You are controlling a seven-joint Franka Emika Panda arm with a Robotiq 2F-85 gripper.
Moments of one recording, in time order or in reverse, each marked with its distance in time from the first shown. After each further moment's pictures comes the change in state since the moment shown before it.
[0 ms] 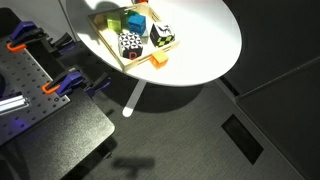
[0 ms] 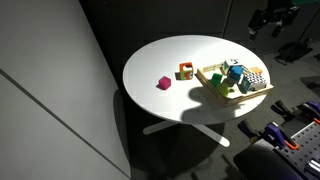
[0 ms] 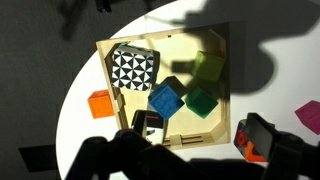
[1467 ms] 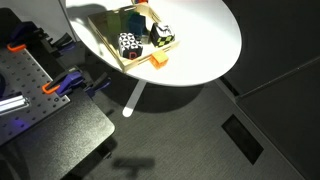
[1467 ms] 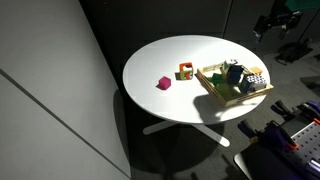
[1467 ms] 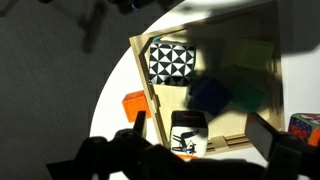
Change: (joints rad) arm -0.048 0.161 -0.099 0.086 -0.078 0.008 0.007
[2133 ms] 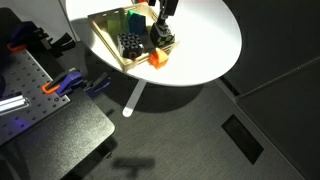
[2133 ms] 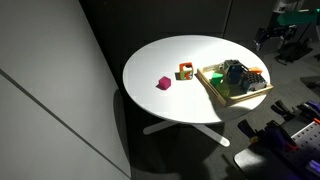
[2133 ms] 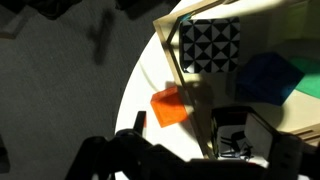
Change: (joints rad) arm -0.022 0.246 -0.104 0.106 0.000 0.088 0.003
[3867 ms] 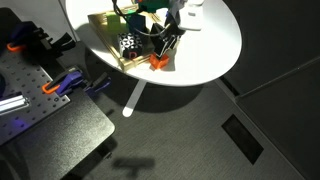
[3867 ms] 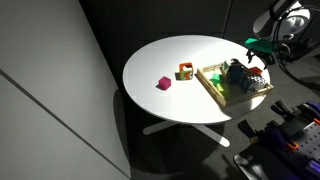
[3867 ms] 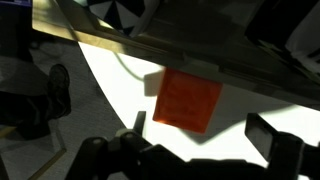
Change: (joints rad) arm 0.050 0.449 -0.105 0.196 0.230 0.252 0.712
